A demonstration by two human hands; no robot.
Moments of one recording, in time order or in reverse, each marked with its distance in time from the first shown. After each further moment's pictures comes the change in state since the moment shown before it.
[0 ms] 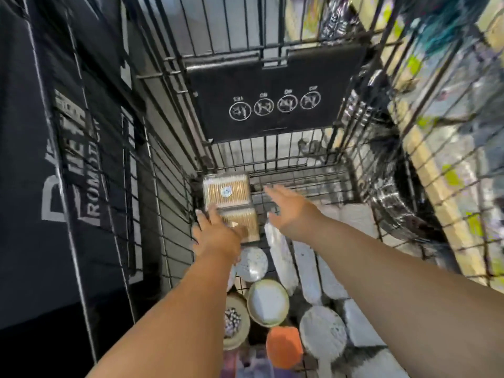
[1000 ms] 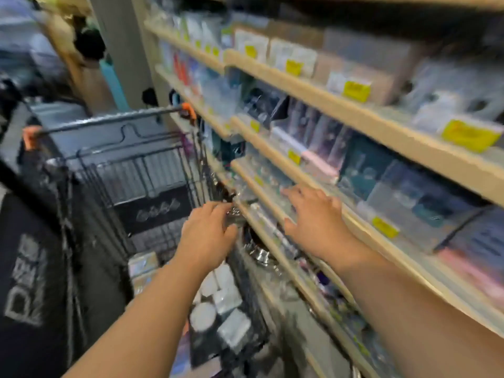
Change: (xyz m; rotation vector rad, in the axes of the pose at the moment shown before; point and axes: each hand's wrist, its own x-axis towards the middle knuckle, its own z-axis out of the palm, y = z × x) left_hand -0.490 0.077 -0.077 0.135 0.496 1.136; right_hand -0.564 0.052 -0.106 -0.218 0.954 0.214
